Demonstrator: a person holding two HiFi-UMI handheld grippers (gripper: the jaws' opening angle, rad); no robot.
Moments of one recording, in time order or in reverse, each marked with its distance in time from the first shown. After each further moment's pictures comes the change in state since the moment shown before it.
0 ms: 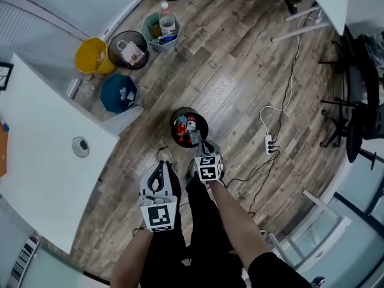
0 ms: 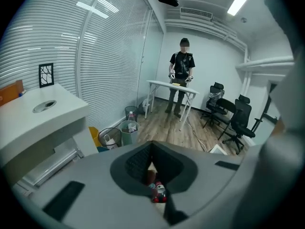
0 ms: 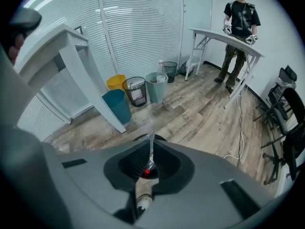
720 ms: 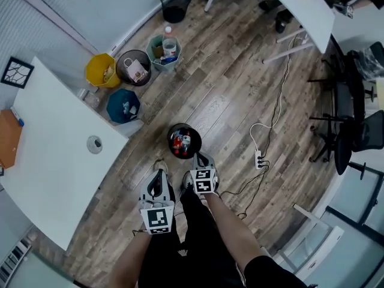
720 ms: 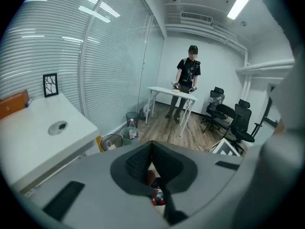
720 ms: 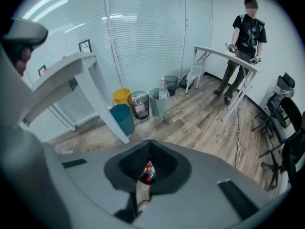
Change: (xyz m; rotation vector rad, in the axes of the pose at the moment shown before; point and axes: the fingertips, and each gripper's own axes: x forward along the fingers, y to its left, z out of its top) left arm -0.041 -0.002 0.035 -0.001 -0.017 0.010; right arm -0.074 0.020 0.050 -0.030 -0.095 0.012
